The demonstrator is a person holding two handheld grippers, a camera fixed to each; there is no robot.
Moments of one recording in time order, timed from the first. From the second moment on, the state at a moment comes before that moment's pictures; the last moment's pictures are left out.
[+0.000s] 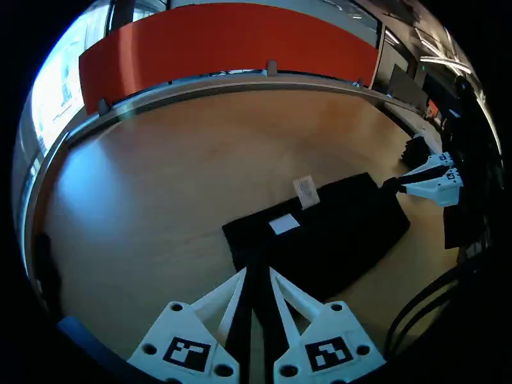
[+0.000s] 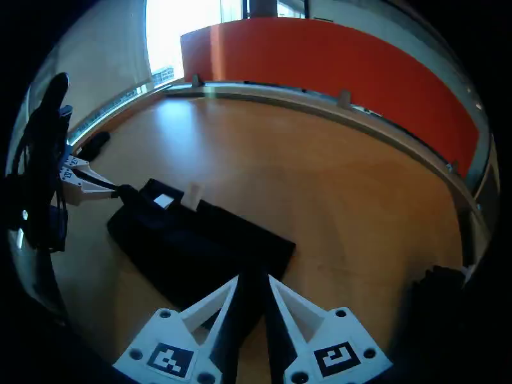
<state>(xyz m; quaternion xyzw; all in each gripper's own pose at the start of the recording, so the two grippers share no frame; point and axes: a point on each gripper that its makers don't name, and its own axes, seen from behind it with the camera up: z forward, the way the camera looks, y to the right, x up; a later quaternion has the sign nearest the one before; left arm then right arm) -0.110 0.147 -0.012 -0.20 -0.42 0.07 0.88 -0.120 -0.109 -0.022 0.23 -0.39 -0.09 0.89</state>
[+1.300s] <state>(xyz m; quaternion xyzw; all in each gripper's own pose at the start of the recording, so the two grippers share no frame) -0.117 0.129 0.031 -0.15 -0.40 0.08 0.90 -0.116 -0.089 0.008 0.18 -0.36 -0.12 0.91</state>
